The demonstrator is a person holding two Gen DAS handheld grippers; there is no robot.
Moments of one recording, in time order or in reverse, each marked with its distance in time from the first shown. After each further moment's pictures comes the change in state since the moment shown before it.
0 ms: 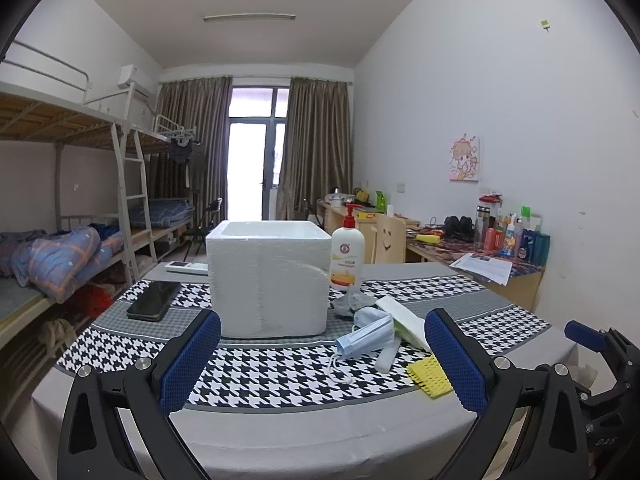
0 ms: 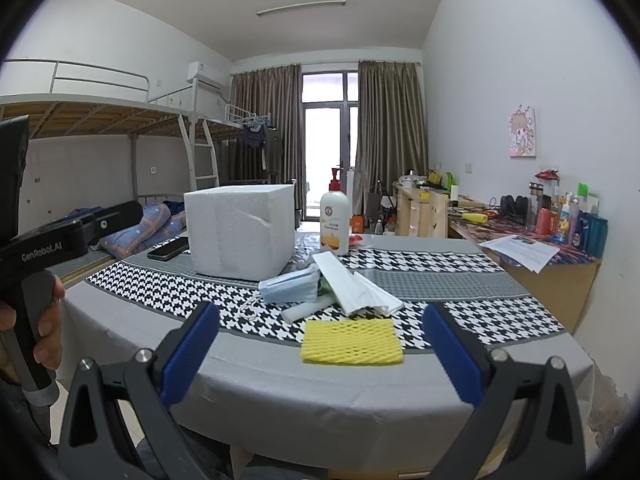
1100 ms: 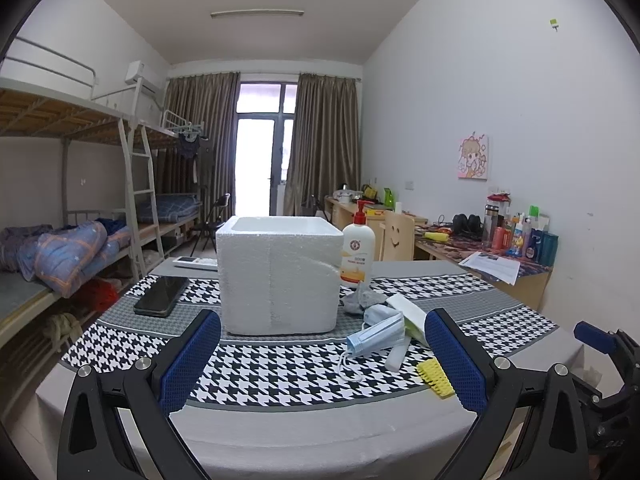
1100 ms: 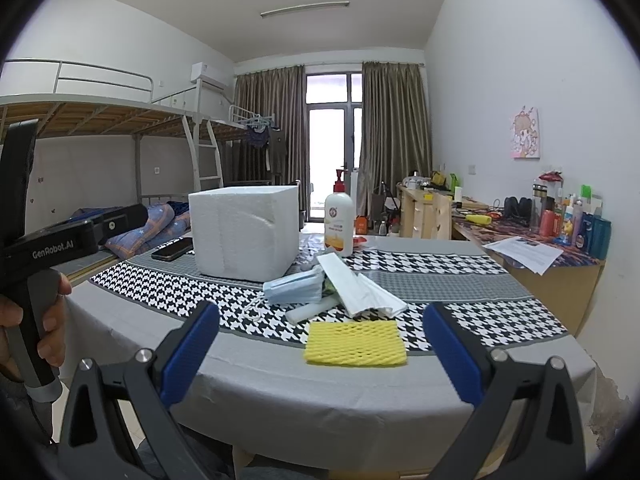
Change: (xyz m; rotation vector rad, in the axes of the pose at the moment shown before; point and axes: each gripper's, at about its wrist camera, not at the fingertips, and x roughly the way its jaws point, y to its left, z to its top) left arm 0.007 0.006 0.000 -0.006 0.016 0.024; right arm -0.001 0.004 -0.001 -0.007 -0.006 0.014
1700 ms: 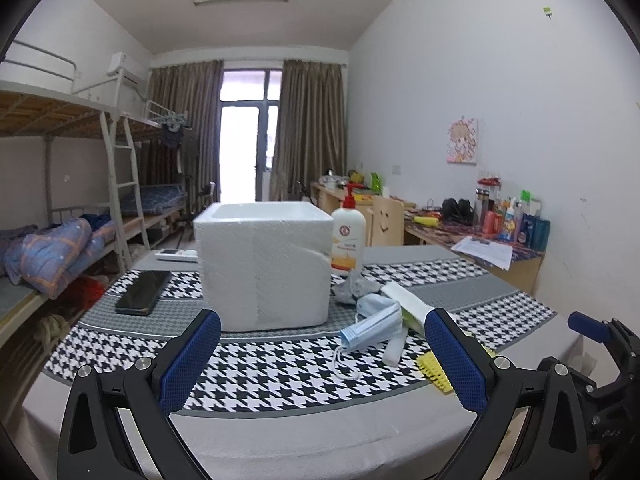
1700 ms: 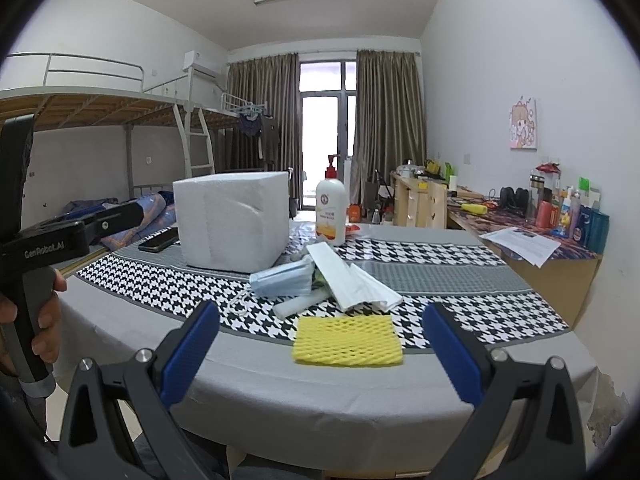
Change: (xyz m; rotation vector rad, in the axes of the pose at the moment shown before) left arm 0.031 0.004 -0.003 0.023 0.063 -0.061; right arm 0.026 -0.005 0.001 0.007 0.059 -0.033
